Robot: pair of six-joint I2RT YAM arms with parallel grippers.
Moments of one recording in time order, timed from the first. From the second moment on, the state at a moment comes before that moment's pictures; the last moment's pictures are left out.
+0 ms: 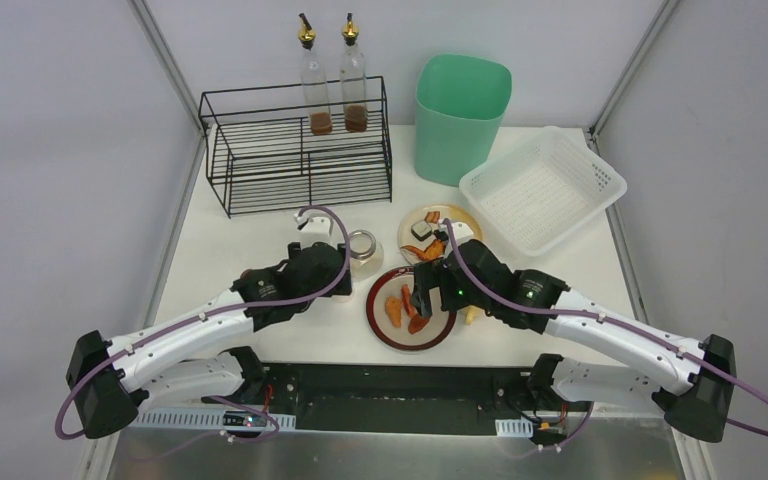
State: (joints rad) left arm -0.92 0.97 0.72 -0.54 -0.54 -0.66; right arm 1.04 1.01 0.85 -0.61 0.19 0.56
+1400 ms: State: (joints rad) left arm -1.15 1.00 0.56 -0.19 -0.98 -0.58; right arm 1.04 1.01 0.80 -0.57 0.16 0.56
